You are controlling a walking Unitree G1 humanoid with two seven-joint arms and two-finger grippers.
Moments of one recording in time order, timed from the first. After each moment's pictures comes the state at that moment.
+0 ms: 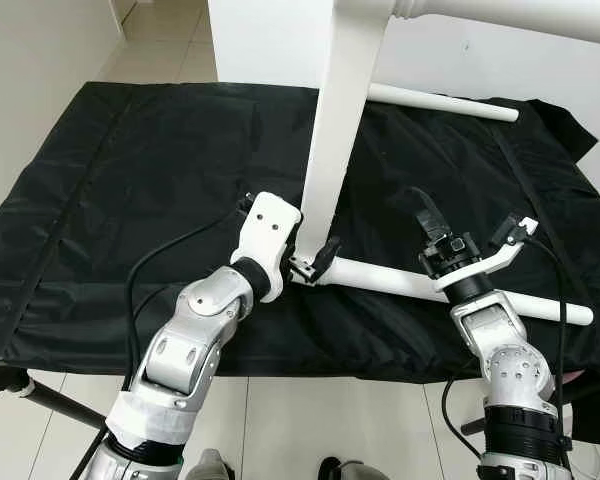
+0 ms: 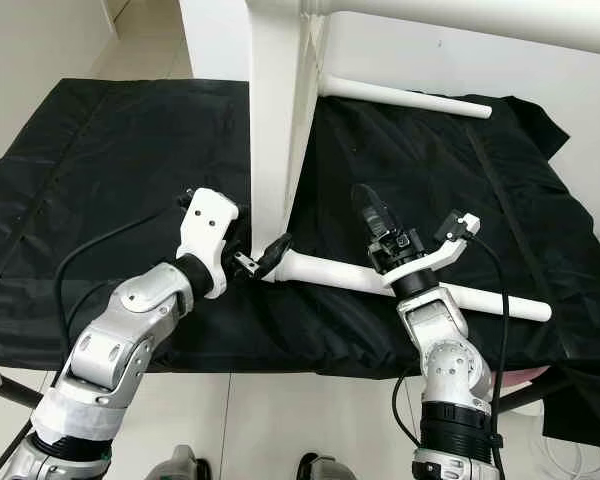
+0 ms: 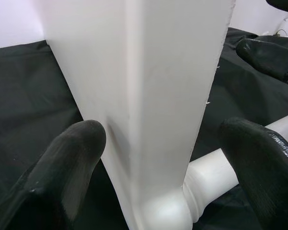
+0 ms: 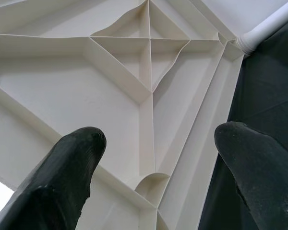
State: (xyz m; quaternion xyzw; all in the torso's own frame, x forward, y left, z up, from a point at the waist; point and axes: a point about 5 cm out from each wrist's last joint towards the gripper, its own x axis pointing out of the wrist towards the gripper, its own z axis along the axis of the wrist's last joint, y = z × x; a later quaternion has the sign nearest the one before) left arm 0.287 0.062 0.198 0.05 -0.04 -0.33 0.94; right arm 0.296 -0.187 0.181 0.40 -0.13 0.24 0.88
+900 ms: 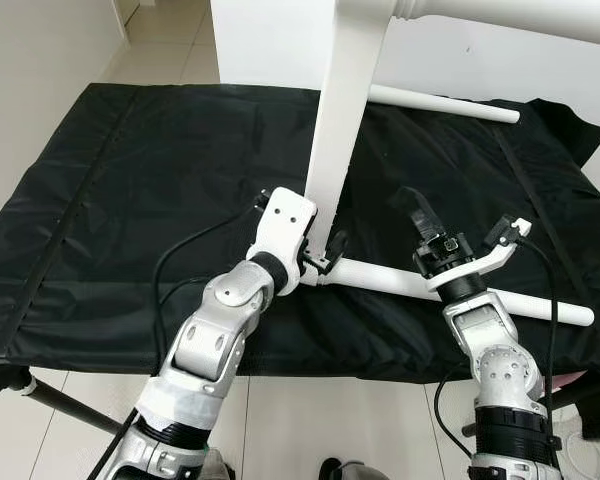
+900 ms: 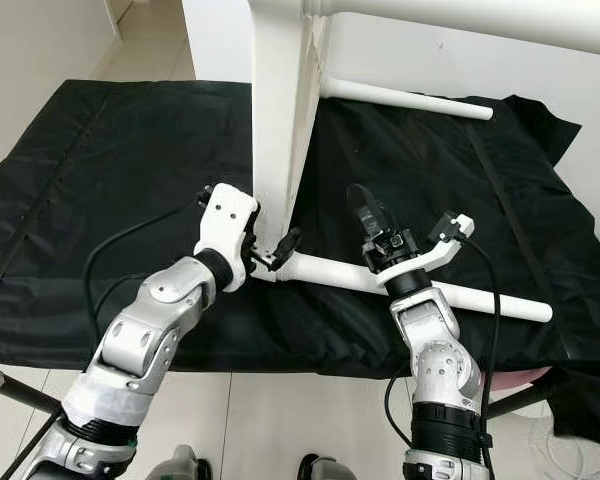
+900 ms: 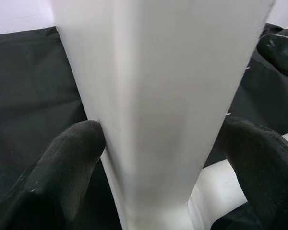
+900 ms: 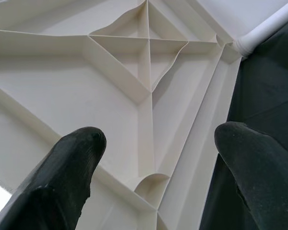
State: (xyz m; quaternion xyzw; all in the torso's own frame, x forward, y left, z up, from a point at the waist) left arm 0.299 0.044 0.194 0.04 -0.02 -0.30 0.95; right arm 0.297 -0.181 0.179 0.40 -0.14 0.22 0.88
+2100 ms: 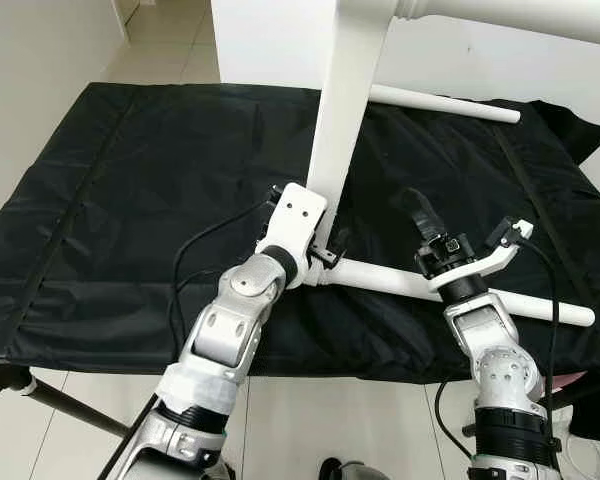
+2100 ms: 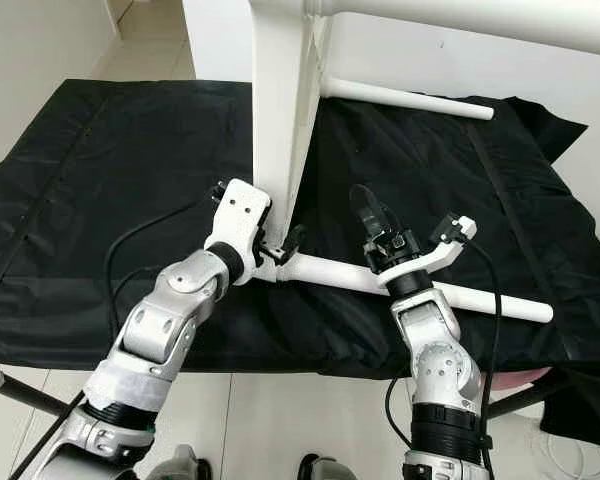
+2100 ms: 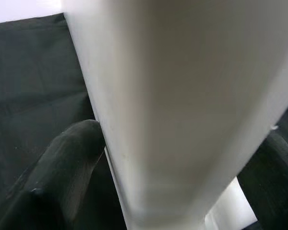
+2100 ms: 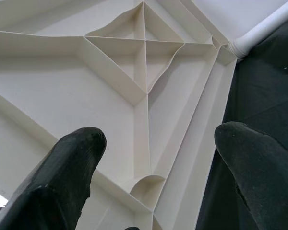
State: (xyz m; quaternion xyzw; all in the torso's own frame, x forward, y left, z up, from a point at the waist) left arm 0.311 0.030 0.192 0.05 0.01 -0.29 0.96; right arm 0.296 -0.183 0.180 0.39 -0.14 0.22 0.88
